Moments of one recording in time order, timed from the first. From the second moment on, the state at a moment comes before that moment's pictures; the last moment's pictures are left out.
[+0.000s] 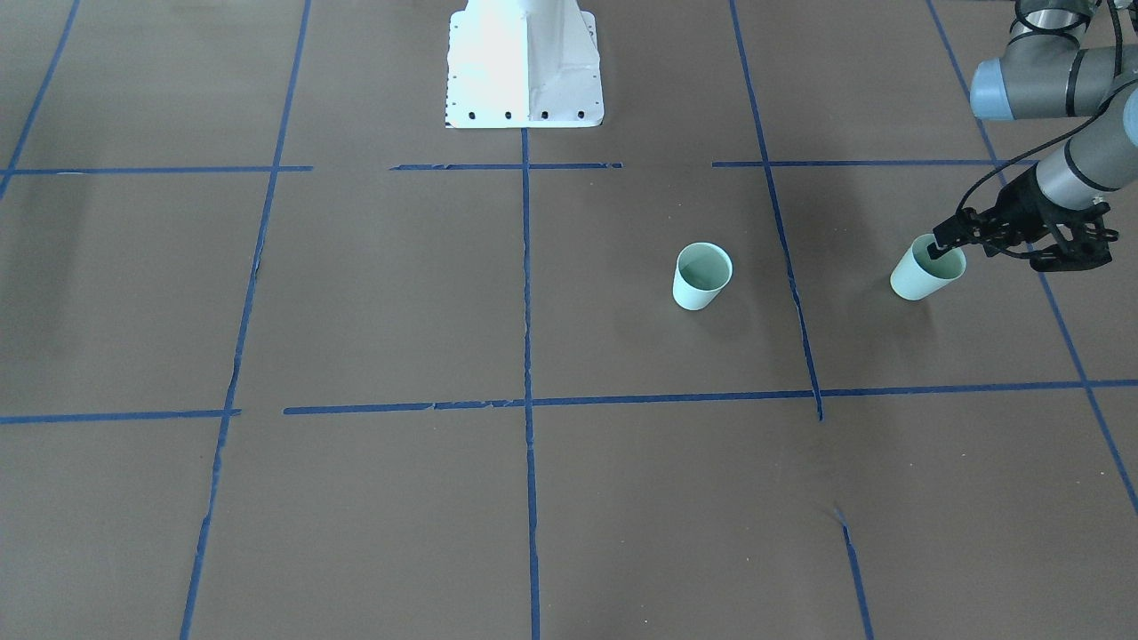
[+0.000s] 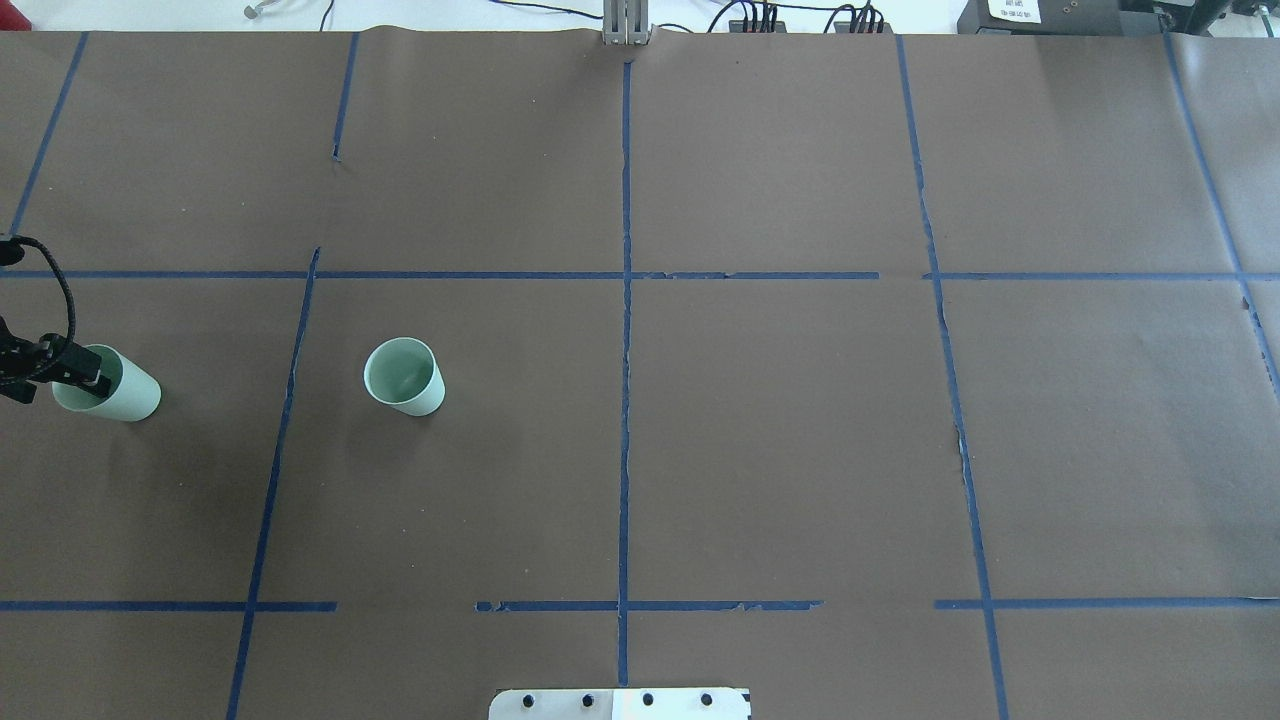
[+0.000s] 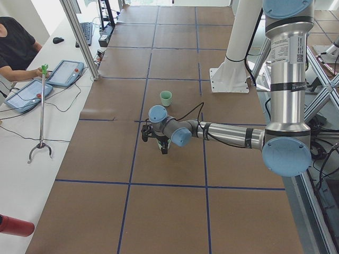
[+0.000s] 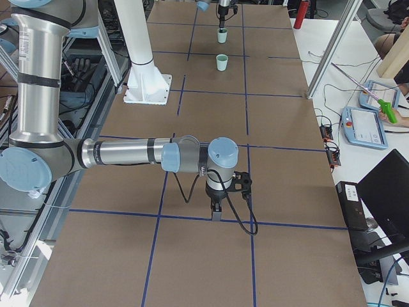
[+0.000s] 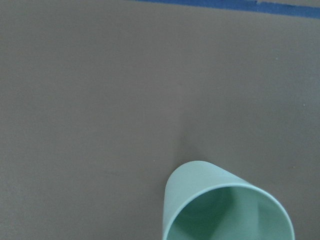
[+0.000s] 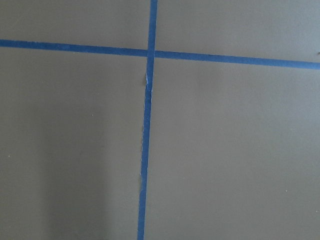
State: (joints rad) left arm -1.03 -1.49 -1.69 -2.03 -2.34 -0.76; right arm 1.55 -1.70 1.79 -1.68 2.26 -0.04
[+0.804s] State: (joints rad) left arm -1.03 -1.48 -1.75 -2.01 -2.31 -0.76; right arm 1.55 -1.70 1.79 -1.68 2.26 -0.04
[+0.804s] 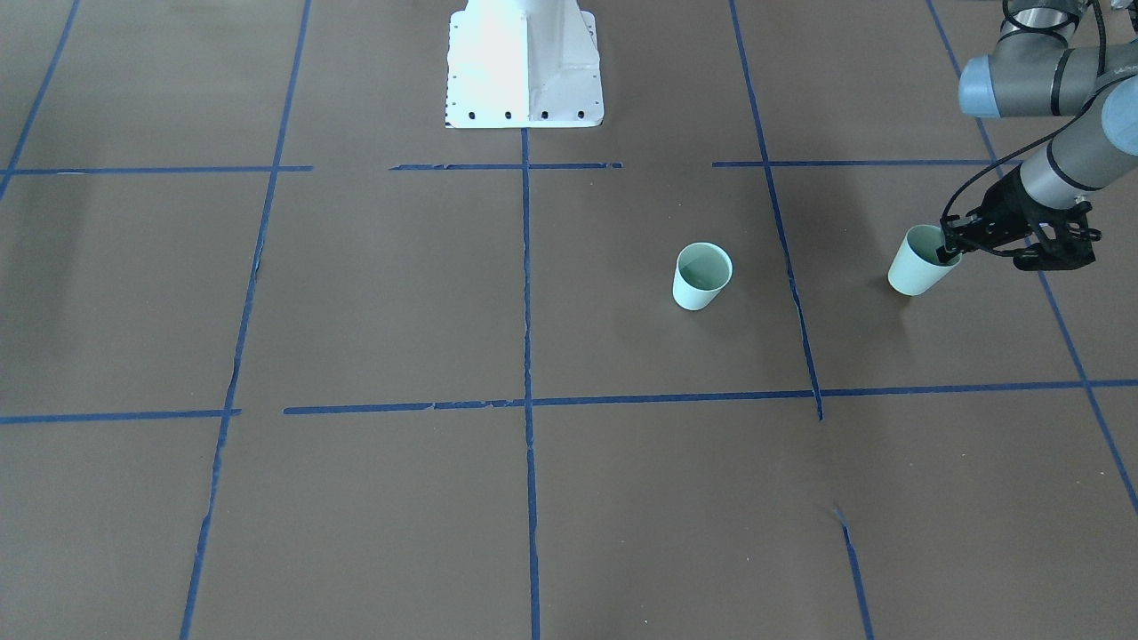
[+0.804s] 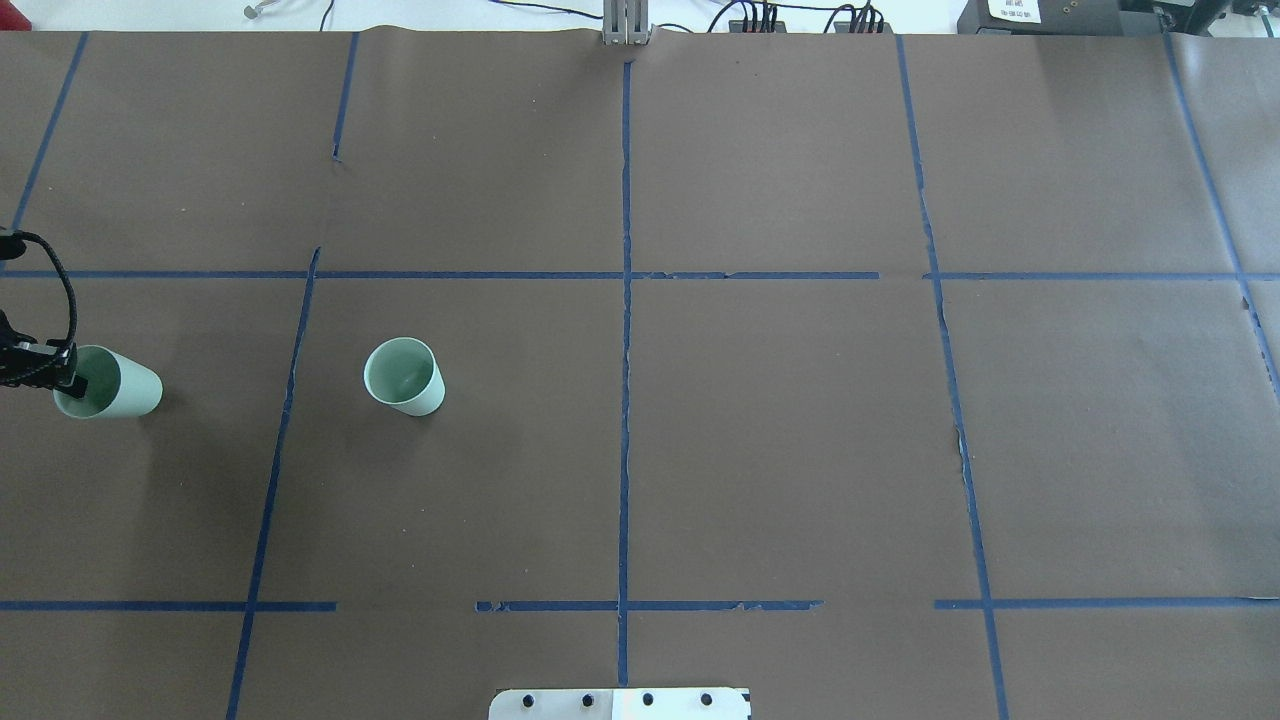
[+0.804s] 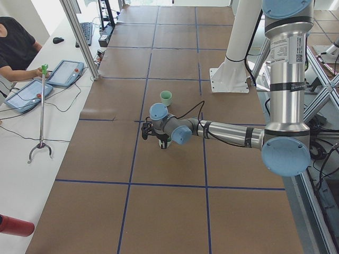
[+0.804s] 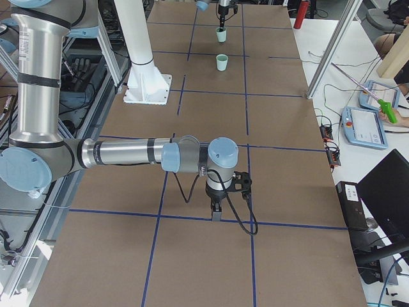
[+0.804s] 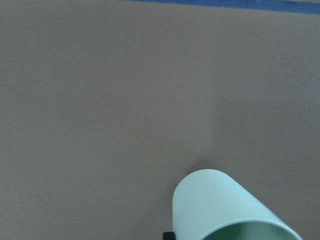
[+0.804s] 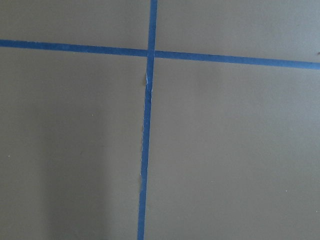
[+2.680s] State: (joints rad) left arm -0.83 -2.03 -1.92 -1.36 -2.32 -1.18; right arm 1.55 -1.70 1.79 -1.68 2.26 -0.04
